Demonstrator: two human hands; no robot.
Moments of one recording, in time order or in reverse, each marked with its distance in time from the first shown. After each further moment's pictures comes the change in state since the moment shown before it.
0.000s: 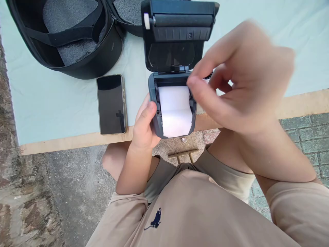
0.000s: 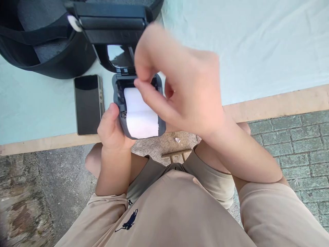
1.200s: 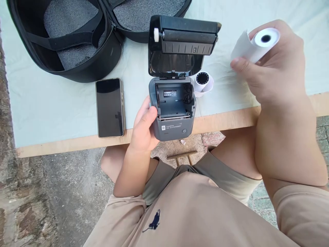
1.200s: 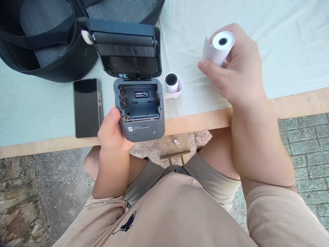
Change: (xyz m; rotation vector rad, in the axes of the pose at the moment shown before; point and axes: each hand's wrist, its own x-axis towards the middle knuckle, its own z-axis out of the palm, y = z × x) left_hand 0.003 -0.004 -0.007 0.048 -0.033 -0.001; right_hand 0.000 0.113 -0.025 0.148 0.198 0.197
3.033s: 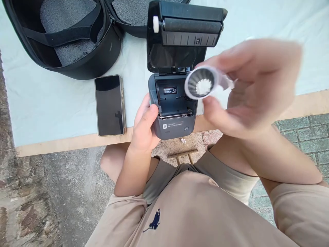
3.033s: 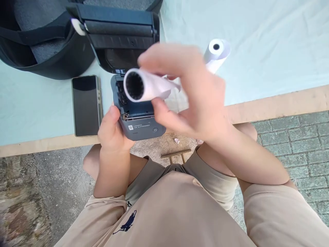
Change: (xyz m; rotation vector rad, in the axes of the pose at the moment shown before) left_hand 0.001 -0.004 -0.002 -0.067 -0.043 0.022; right_hand -0.047 -0.075 0.039 0.267 -0.123 -0.265
